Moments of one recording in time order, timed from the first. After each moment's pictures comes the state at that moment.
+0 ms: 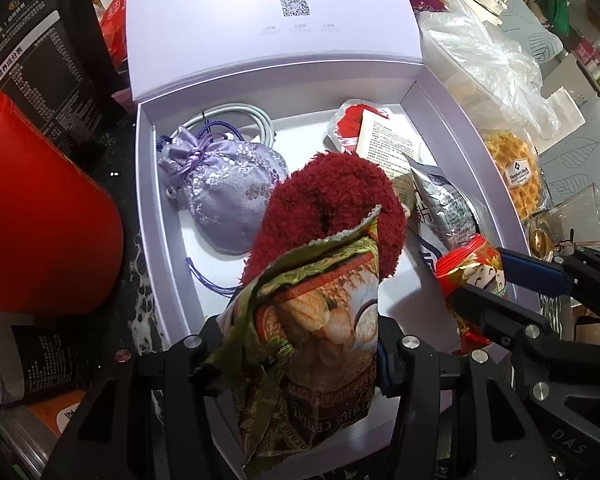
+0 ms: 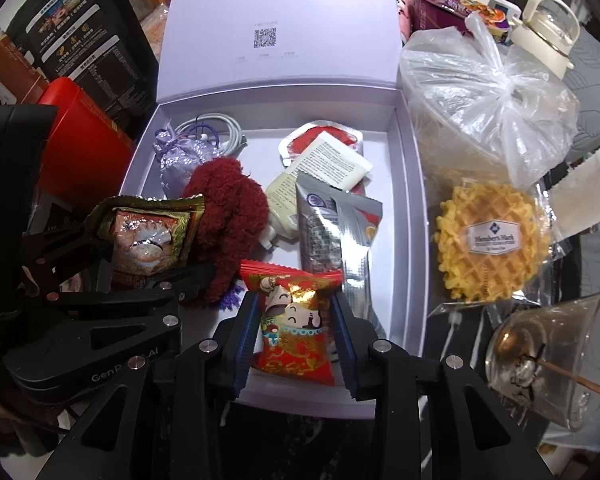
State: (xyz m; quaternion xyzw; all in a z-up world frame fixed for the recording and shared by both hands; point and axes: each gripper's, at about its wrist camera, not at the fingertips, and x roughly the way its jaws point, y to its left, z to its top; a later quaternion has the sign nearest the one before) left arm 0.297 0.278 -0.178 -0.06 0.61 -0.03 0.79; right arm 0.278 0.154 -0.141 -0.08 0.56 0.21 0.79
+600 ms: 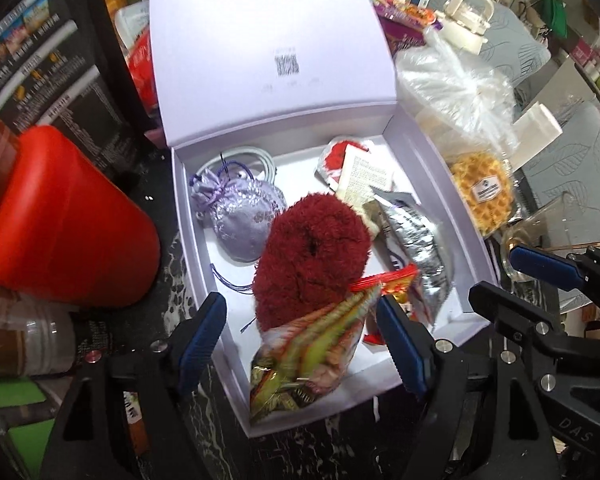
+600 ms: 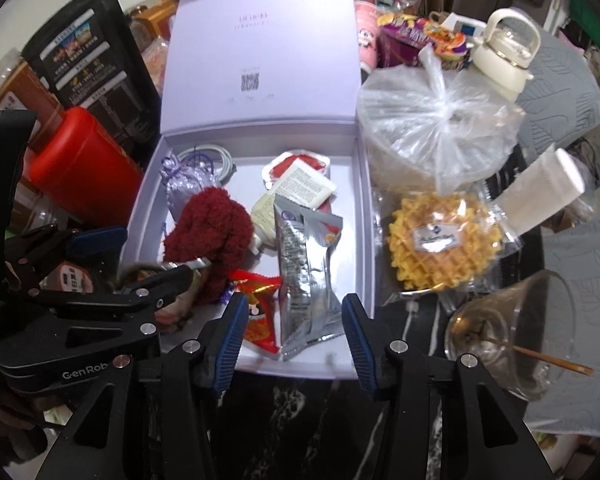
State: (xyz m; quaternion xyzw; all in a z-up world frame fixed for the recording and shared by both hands) left arm 0.293 0.270 -0.132 -0.04 0.59 0.00 0.80; right arm 0.259 0.125 -0.091 -0.07 0.53 0.19 0.82
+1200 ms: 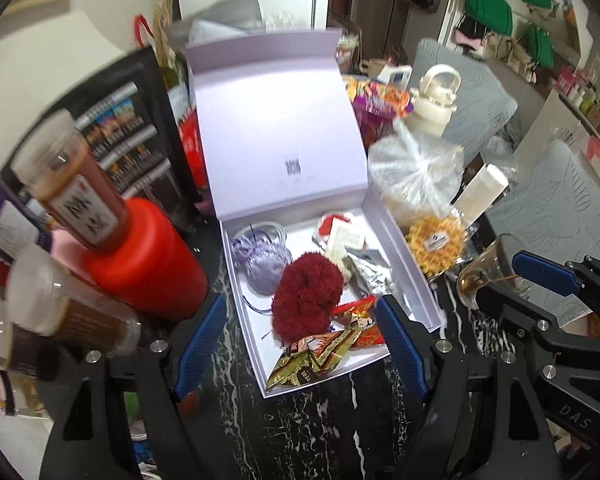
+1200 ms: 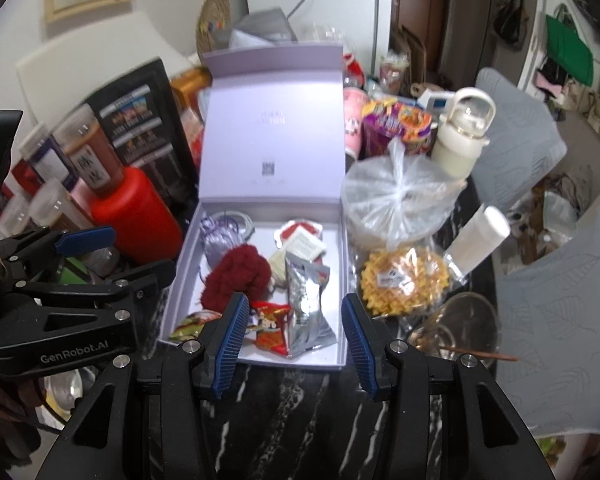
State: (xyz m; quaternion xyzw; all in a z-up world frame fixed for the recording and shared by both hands) left arm 0.232 0.263 -0.028 -0.03 0.51 0.01 0.86; right arm 0.204 0.111 -0.001 -0.07 0.43 0.19 0.88
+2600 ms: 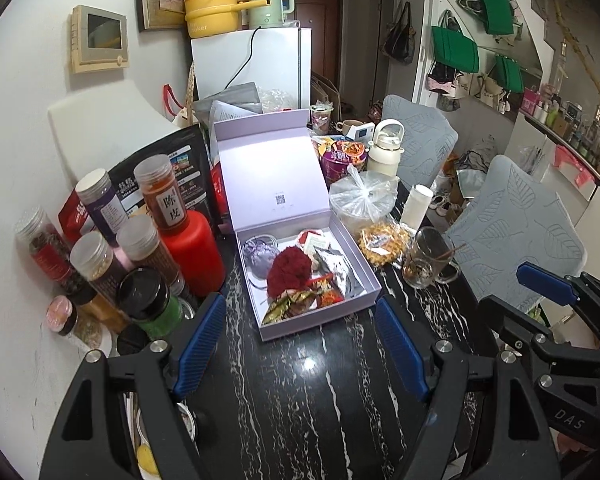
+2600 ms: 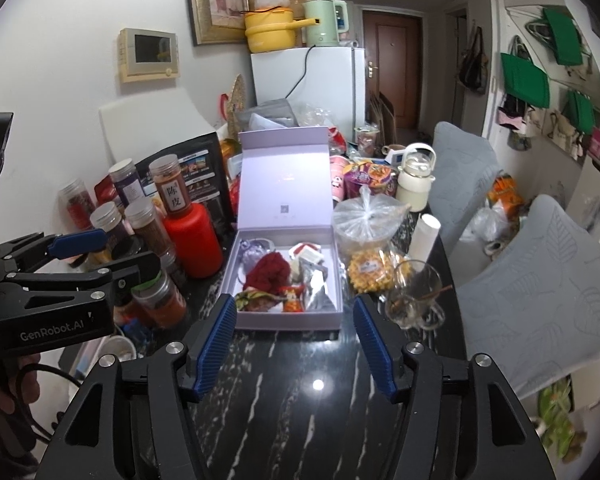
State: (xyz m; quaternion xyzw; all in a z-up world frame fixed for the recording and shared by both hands) left arm 0.051 0.221 0.092 -0.01 0.39 0.02 0.92; right arm 0.014 0.056 0.064 -0.03 0.32 0.18 0.93
